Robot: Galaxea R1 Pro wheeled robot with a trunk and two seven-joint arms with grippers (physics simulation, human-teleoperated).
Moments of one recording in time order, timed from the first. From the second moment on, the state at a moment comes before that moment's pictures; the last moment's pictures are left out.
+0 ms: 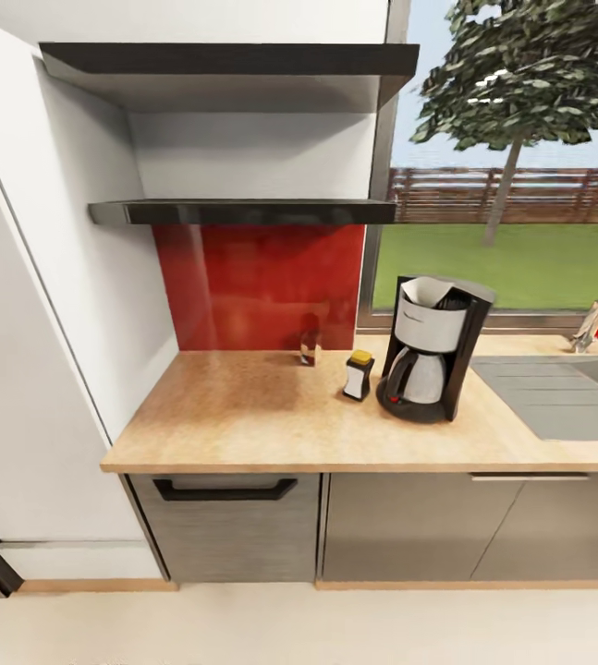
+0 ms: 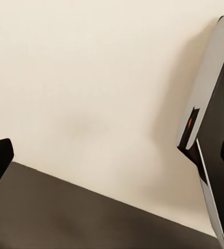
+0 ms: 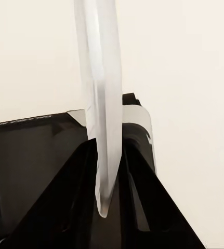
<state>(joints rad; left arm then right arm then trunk) -0.01 0.15 0.13 0.01 0.07 -0.13 0.14 -0.33 0.01 0.40 -0.03 -0.56 0.10 -0.06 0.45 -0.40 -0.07</state>
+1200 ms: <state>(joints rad) -0.01 0.16 0.12 -0.08 0.06 -0.22 0.14 -0.33 -0.01 0.20 -1.10 -0.58 0.40 0.03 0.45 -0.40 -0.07</state>
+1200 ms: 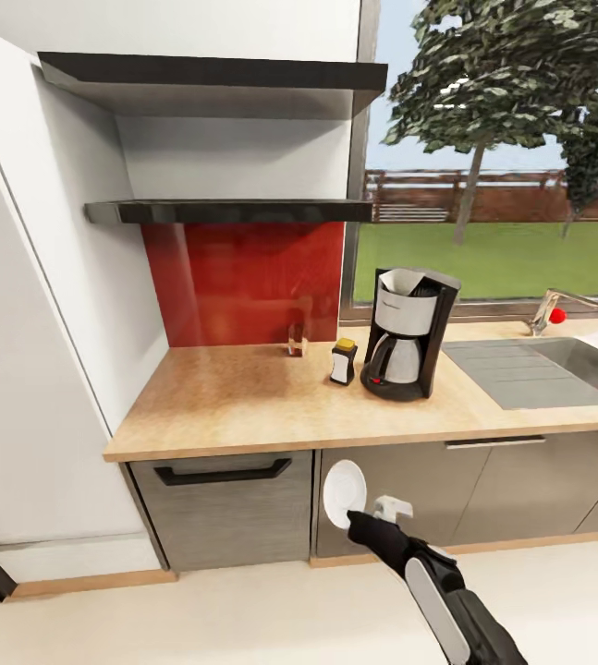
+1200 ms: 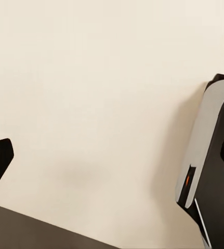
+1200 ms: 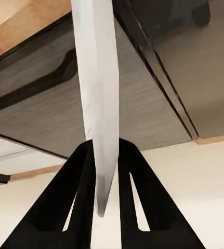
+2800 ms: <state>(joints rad) -0.01 0.16 0.13 -0.07 0.06 -0.22 0.14 -0.48 0.00 0.20 -1.47 -1.14 0.55 -0.46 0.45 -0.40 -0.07</state>
